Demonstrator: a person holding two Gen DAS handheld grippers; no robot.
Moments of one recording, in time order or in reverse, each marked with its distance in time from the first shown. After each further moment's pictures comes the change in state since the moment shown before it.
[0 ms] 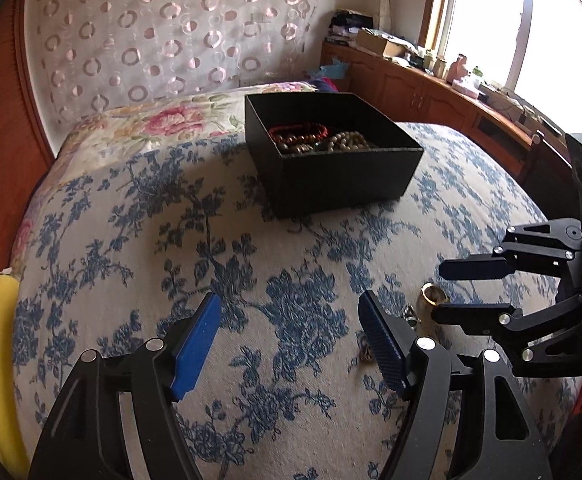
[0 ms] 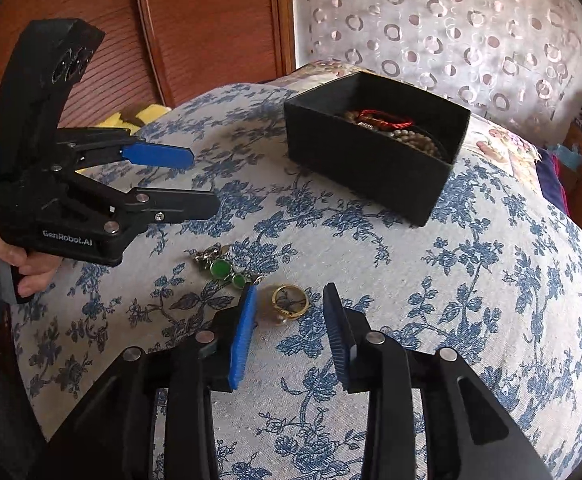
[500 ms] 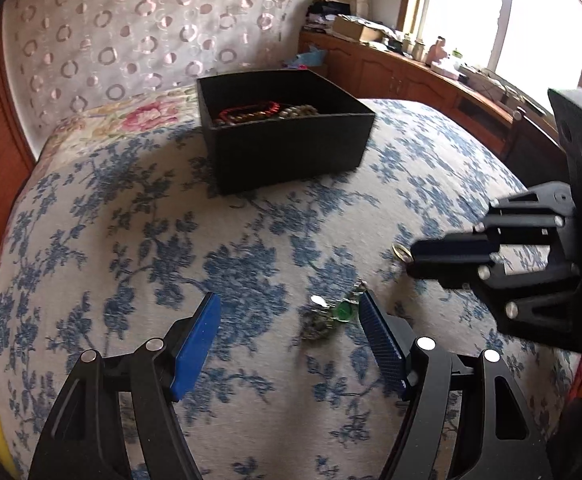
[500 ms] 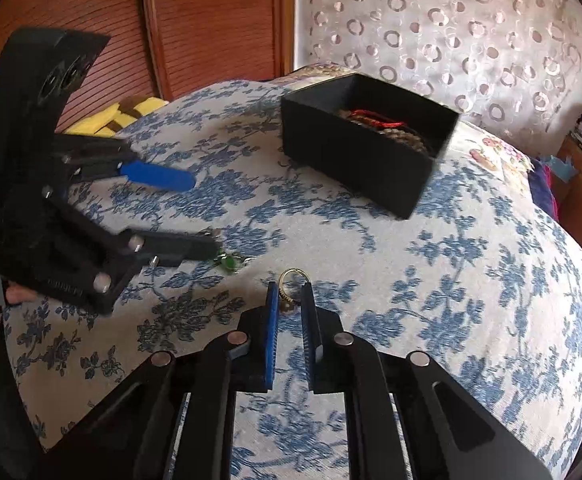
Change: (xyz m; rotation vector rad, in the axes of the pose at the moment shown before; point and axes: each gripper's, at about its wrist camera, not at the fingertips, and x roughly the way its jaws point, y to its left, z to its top) left arm 0.004 -0.034 -0.010 0.056 0.038 -0.053; right arm -0.014 -0.006 -0.011 -0.023 -0.016 -0.037
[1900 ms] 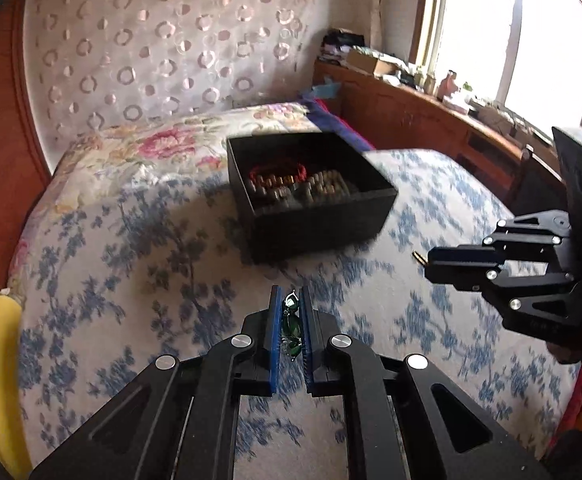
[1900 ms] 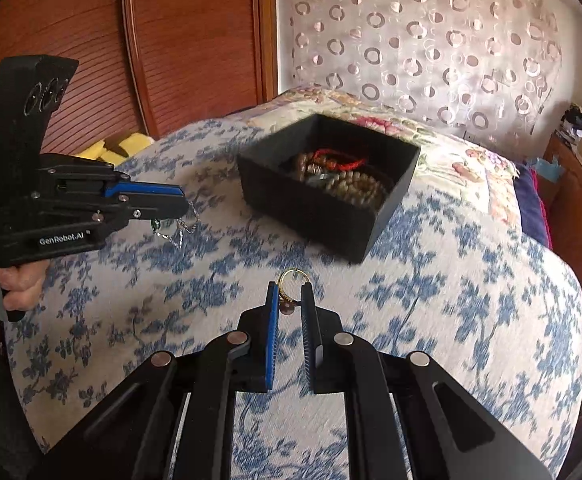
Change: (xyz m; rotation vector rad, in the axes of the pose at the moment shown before) left arm -0.024 0.023 0.039 -0.049 -0.122 0.036; right arm -0.017 -0.029 0.029 0.041 -0.087 -0.018
